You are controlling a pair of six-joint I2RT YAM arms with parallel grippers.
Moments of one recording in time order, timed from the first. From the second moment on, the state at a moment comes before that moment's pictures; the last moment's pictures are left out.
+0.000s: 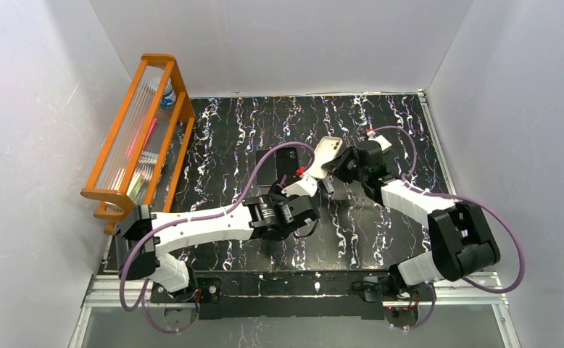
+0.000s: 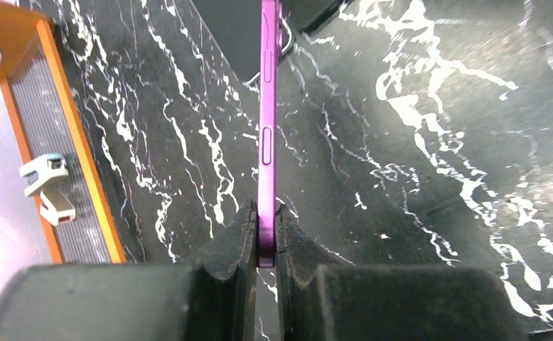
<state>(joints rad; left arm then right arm) -1.27 1.49 1.19 -0.81 -0.85 -0.30 0.42 1.44 0.73 0.17 -0.13 0.95</state>
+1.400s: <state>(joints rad) -1.21 1.94 1.21 -0.84 -0.82 -0.44 0.41 1.32 0.49 0.27 -0.49 0.78</state>
